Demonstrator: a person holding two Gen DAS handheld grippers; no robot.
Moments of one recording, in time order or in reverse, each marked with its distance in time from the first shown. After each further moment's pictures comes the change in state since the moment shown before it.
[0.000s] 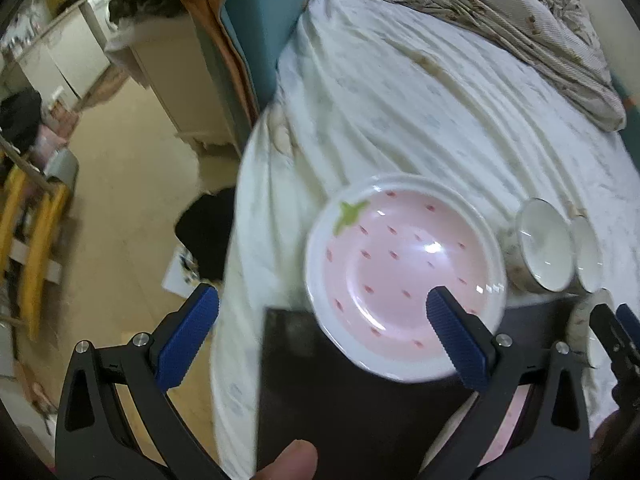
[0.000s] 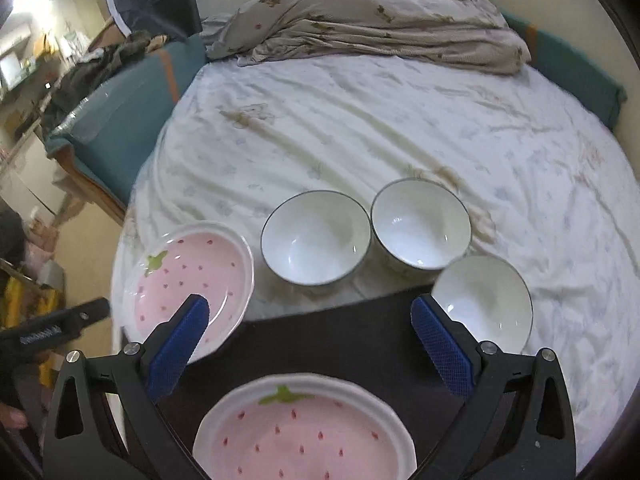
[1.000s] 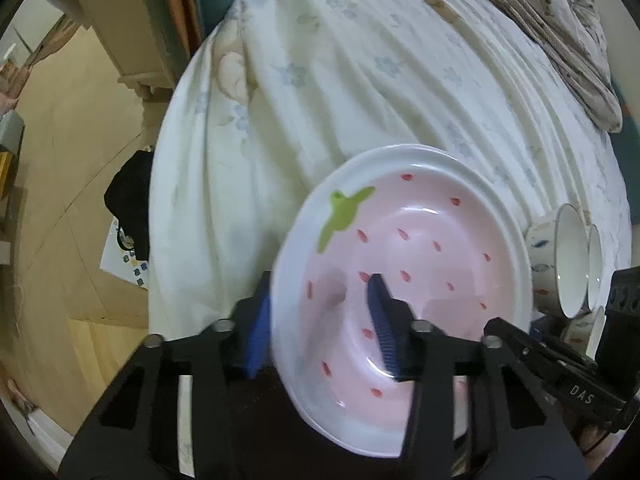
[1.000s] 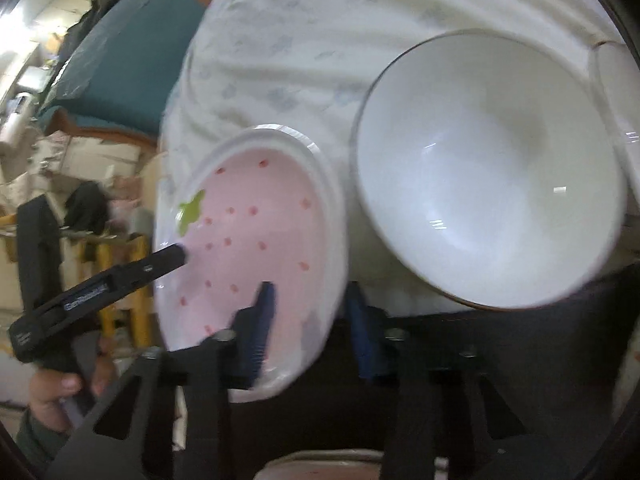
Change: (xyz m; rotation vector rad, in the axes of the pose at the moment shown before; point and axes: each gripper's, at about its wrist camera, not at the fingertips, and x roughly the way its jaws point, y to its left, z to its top) left arm 0.104 0.013 0.024 -0.058 0.226 -0.189; right arm 0.158 0.020 -0.002 0.103 0.438 0.448
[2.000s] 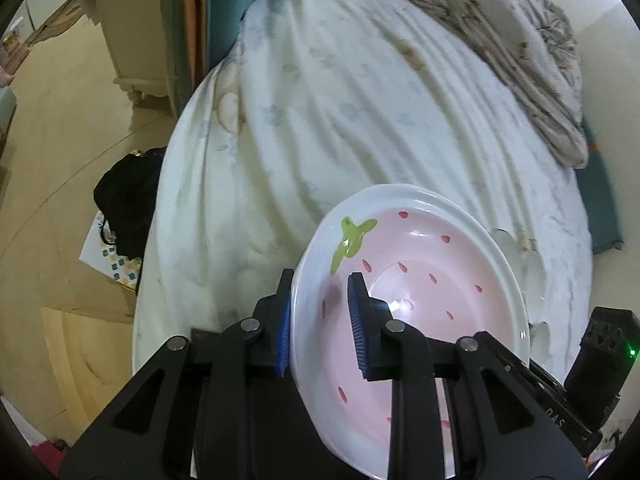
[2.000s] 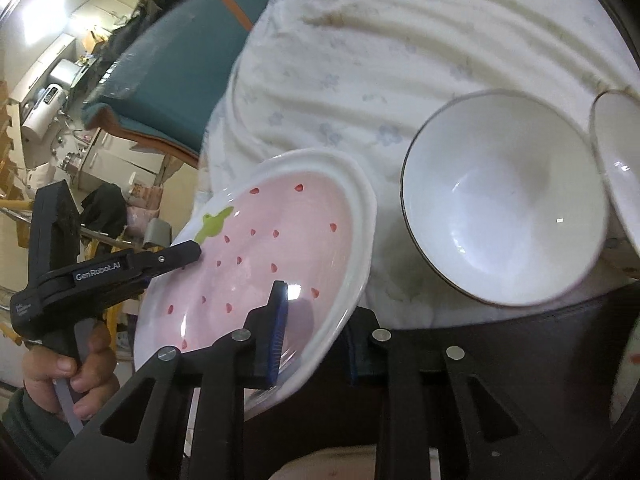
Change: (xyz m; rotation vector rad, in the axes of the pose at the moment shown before) left arm -0.064 -0.005 -0.014 -0.059 -0.099 -0.149; right arm -0.043 0.022 -0.018 -0.090 -0.167 0.034
